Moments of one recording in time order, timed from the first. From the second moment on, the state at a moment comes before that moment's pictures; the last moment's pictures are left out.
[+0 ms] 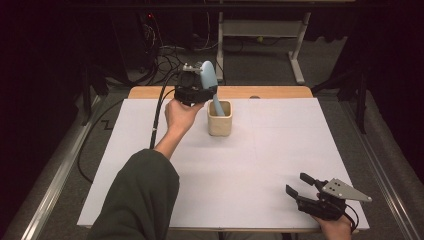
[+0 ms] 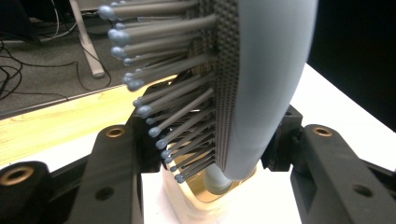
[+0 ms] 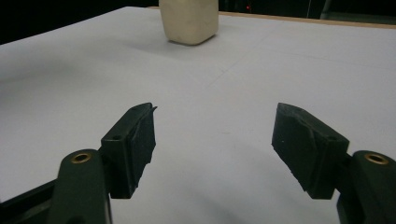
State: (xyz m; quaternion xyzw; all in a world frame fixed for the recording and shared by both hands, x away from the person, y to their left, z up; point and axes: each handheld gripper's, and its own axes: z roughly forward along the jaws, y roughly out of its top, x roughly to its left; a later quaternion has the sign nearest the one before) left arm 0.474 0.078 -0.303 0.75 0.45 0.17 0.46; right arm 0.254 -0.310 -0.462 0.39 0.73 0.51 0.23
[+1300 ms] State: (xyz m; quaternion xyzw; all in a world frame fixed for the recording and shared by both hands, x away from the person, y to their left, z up) left arm 0.481 0.067 -0.338 0.76 0.46 0.14 0.44; right arm 0.255 -0.311 -0.462 0.39 0.73 0.51 0.23
